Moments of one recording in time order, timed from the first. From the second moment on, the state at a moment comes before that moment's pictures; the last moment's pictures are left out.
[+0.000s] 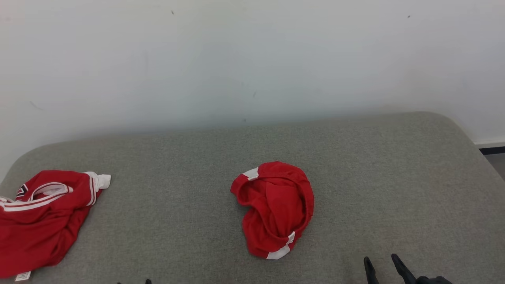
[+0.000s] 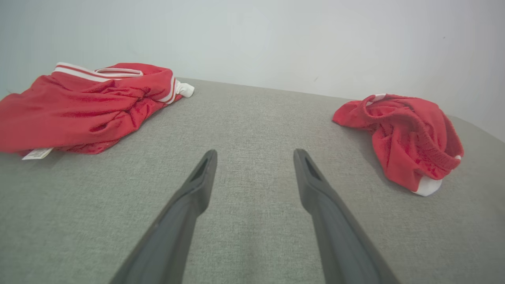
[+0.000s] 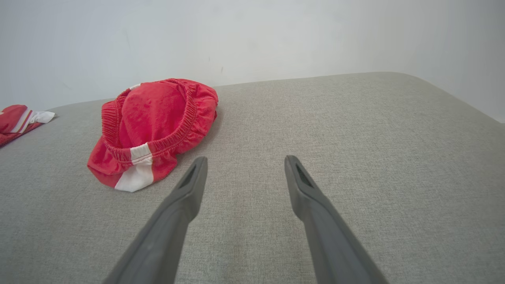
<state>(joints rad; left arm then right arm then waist) 0.19 0.06 0.03 0.22 -0.23 -0.13 -0.26 0.10 -0.11 0.10 0.29 0.20 0.13 -0.18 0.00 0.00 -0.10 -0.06</state>
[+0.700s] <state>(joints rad) -0.25 0.13 -0.44 0.30 -0.42 -0.13 0.07 0.07 -0.11 0.12 0.30 0.21 0.13 -0.19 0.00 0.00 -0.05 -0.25</state>
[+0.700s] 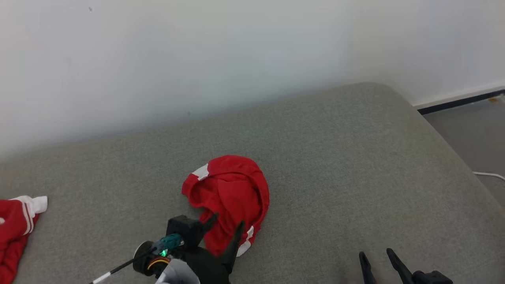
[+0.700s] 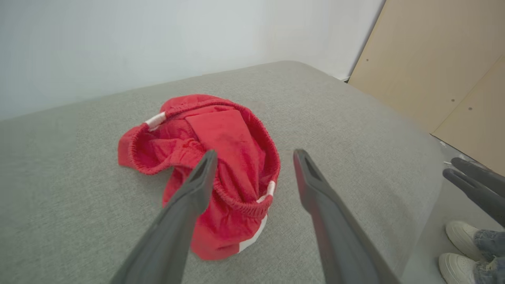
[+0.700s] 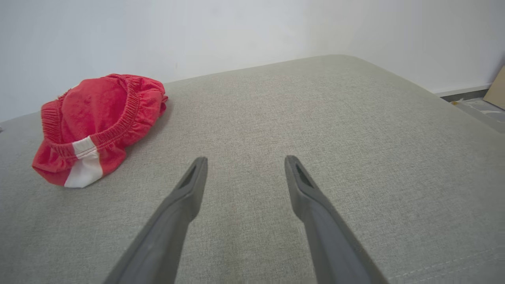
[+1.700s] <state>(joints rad) -0.43 0.16 -0.56 0.43 -0.40 -0.02 0.54 0.02 -0.08 0.14 0.34 0.22 0.13 -0.22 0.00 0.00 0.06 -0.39</state>
